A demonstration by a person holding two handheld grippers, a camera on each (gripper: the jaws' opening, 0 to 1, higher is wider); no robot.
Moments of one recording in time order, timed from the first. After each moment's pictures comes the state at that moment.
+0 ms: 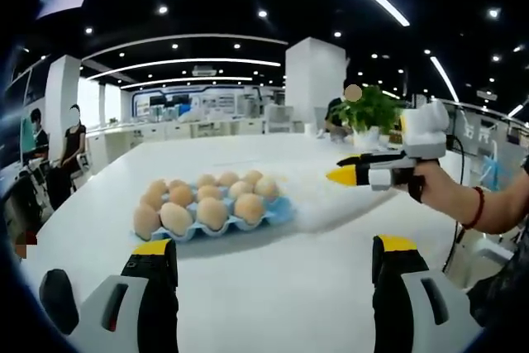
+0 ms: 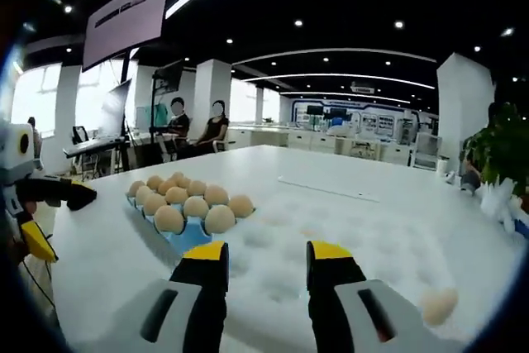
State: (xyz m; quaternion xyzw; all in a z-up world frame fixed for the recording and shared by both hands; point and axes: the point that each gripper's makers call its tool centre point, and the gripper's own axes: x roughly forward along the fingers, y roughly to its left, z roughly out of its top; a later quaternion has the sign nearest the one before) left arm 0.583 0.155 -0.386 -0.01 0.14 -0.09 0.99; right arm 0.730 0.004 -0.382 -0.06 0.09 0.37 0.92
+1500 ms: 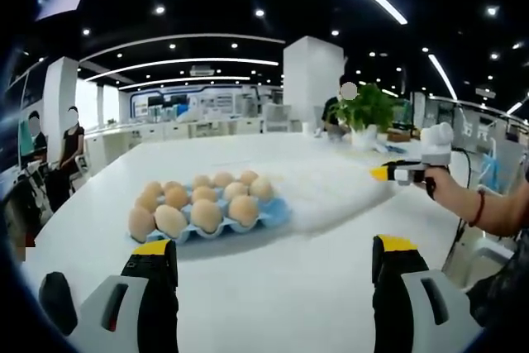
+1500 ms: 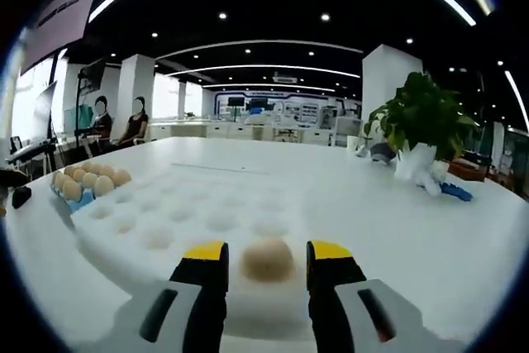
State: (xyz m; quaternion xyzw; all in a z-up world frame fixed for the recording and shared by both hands) left arm 0.595 0.163 -0.386 -0.01 0.14 -0.09 0.99; right arm 0.772 -0.161 -0.413 -0.05 0.11 0.17 0.98
